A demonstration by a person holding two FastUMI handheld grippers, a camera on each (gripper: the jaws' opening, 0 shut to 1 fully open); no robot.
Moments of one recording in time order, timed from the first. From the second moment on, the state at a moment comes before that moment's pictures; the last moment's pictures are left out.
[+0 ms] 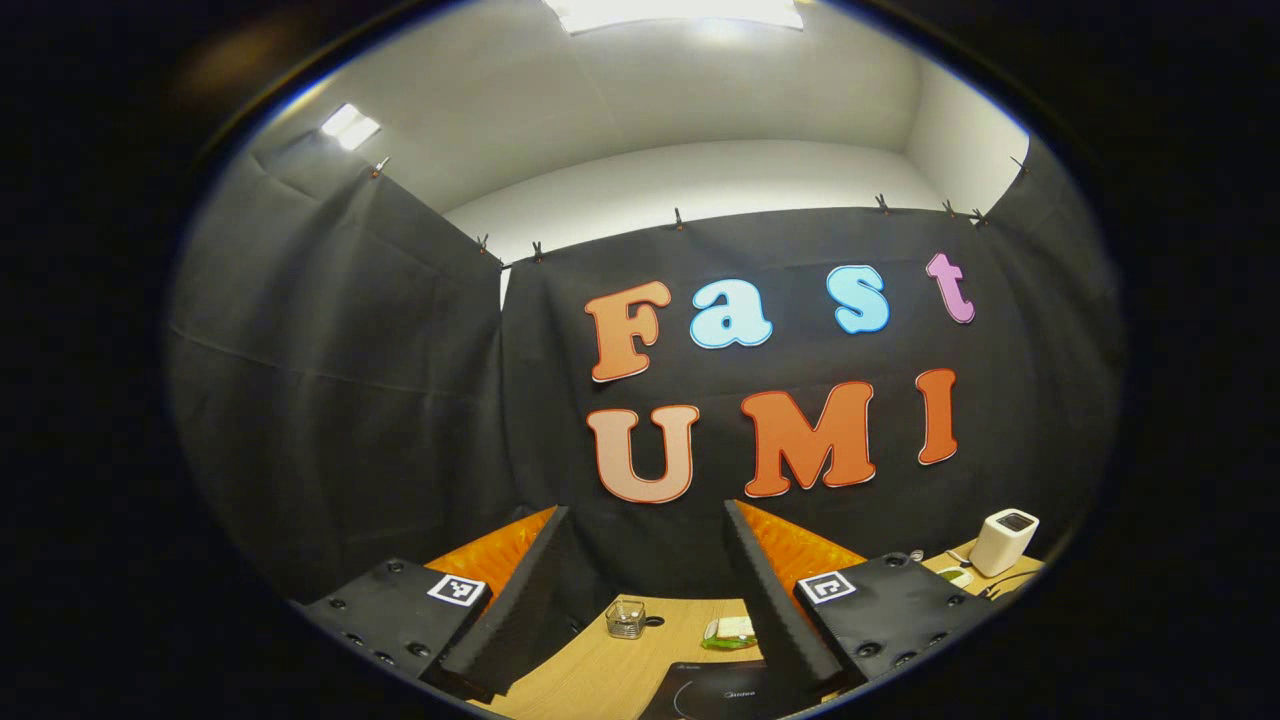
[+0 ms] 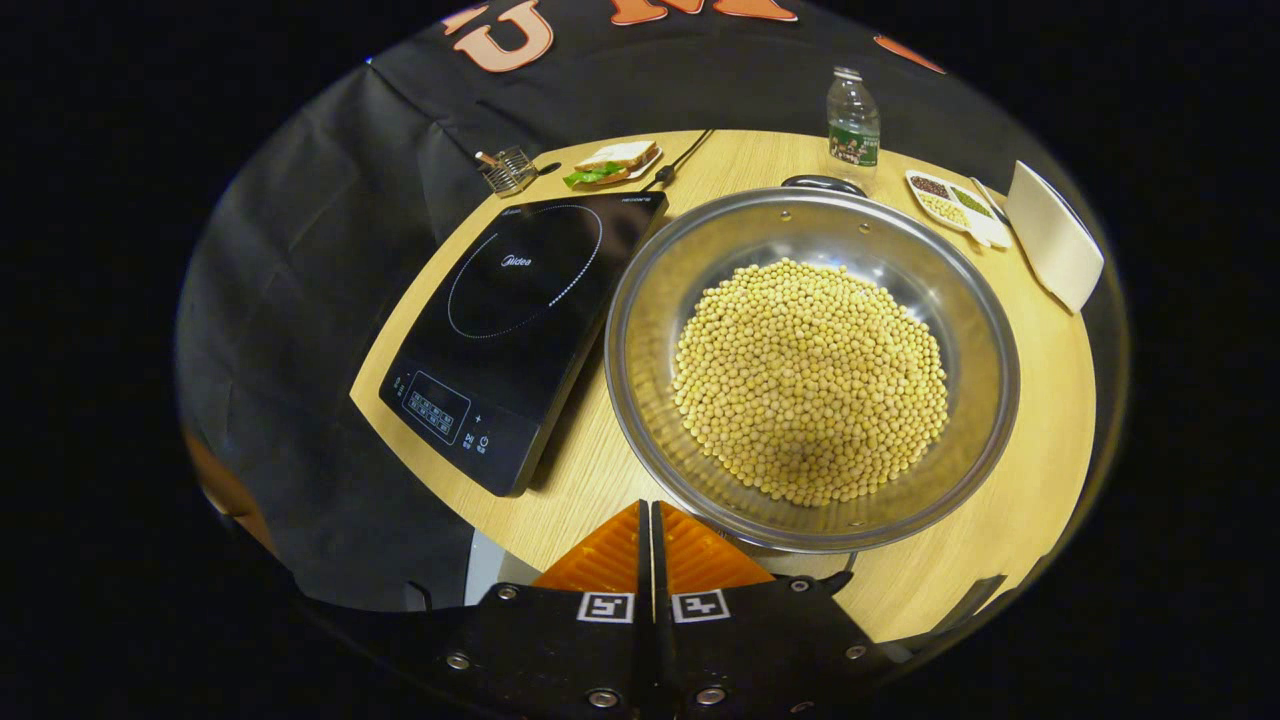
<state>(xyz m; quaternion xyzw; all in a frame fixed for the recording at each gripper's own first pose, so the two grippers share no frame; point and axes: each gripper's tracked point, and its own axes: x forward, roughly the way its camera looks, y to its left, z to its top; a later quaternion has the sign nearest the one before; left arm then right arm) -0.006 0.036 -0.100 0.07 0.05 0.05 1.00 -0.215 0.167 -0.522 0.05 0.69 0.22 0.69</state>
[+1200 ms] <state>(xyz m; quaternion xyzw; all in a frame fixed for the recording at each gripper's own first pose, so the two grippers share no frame) 0.004 0.013 -0.110 0.05 0.05 0.02 1.00 -0.214 0.098 -0.538 0.08 0.70 0.15 0.69</state>
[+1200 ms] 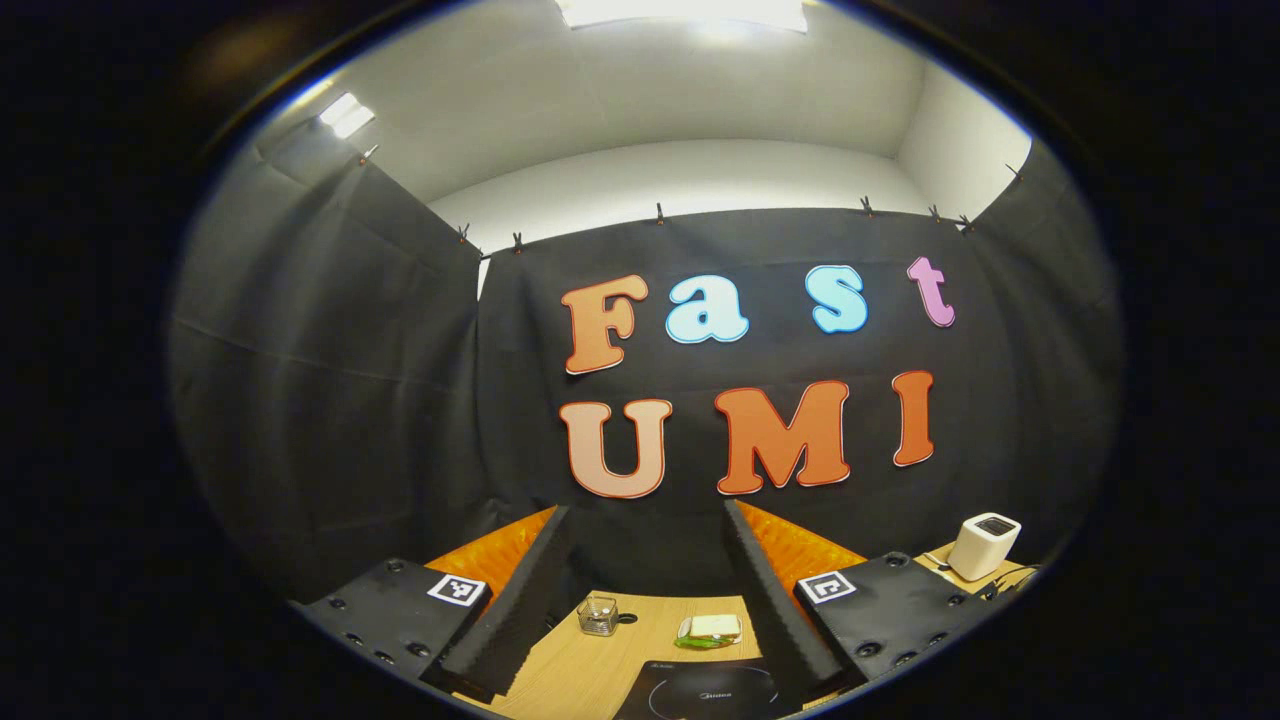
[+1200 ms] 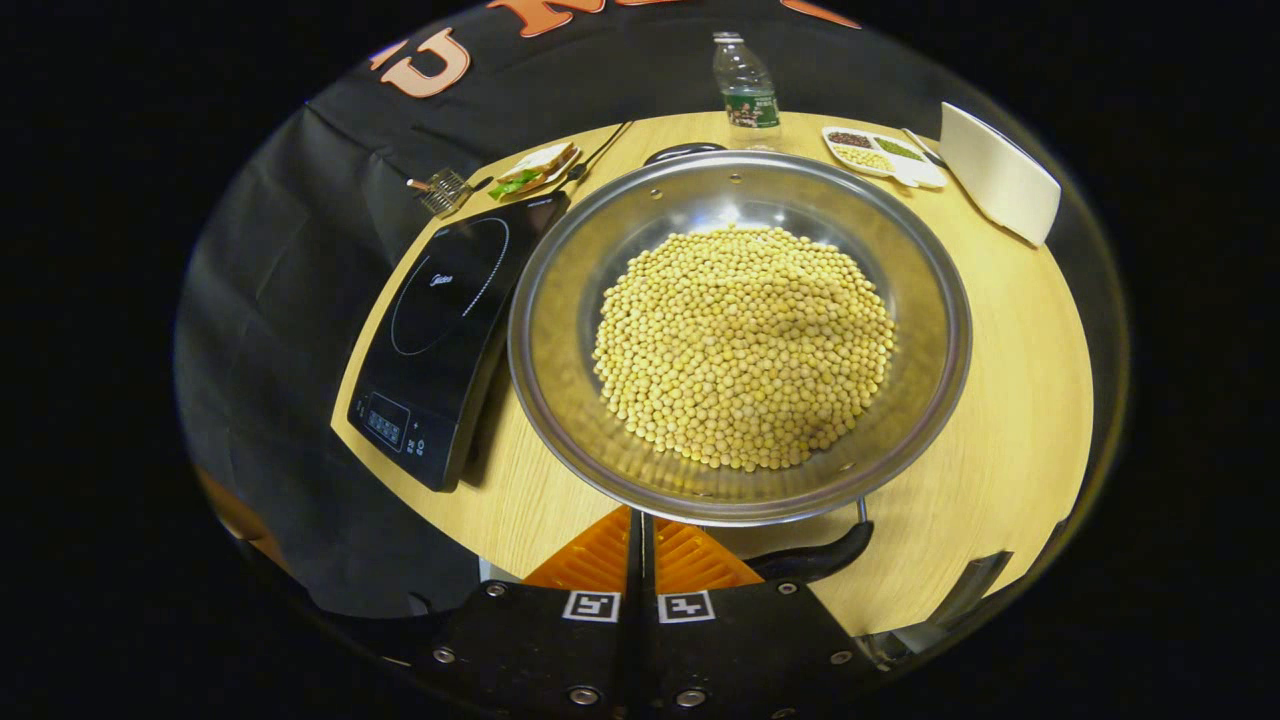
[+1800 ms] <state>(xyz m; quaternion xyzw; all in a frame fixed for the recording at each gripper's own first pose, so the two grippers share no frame) 0.007 0.009 -0.138 0.03 0.08 0.00 1.00 -0.200 0.045 -0.544 0.06 0.70 0.11 0.71</state>
